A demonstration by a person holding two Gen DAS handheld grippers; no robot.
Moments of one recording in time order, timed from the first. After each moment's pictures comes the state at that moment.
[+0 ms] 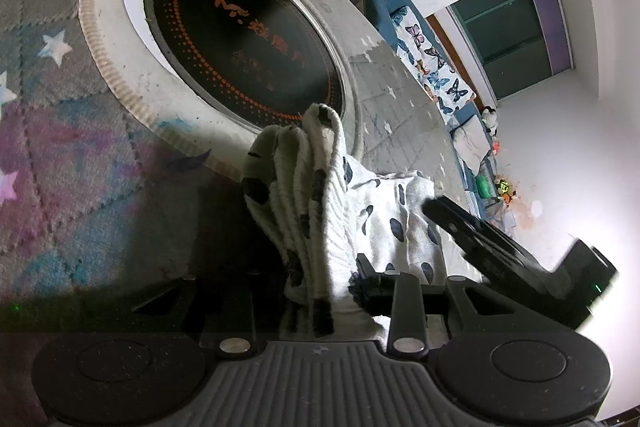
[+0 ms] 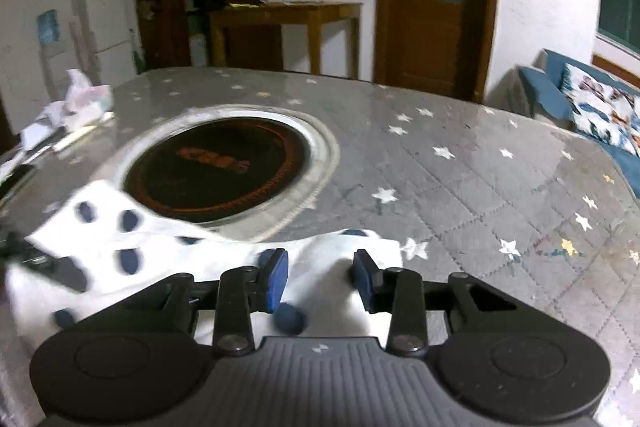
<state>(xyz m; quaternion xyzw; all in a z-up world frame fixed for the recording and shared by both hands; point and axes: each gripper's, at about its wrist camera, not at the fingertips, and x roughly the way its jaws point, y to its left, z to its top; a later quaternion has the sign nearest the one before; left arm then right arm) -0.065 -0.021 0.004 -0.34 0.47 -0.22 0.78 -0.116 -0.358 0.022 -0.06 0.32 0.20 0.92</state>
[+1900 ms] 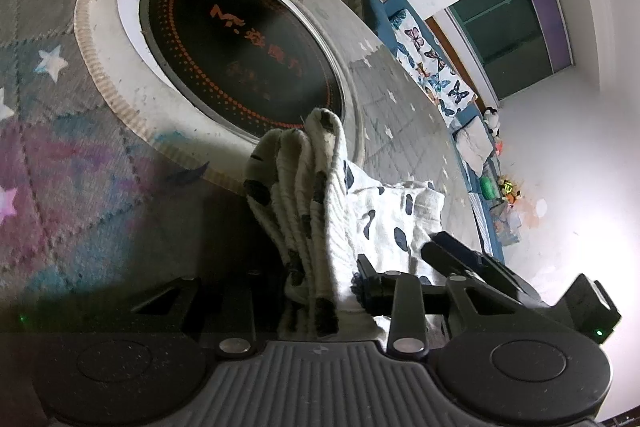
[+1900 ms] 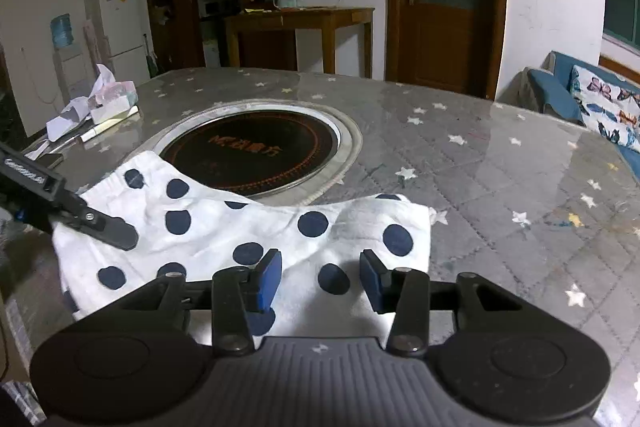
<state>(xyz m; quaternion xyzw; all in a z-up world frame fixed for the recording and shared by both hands) -0.059 -0.023 0.005 -0.33 0.47 -0.22 0.79 -0.143 -0.357 0.010 -0.04 0.32 0.20 0.92</state>
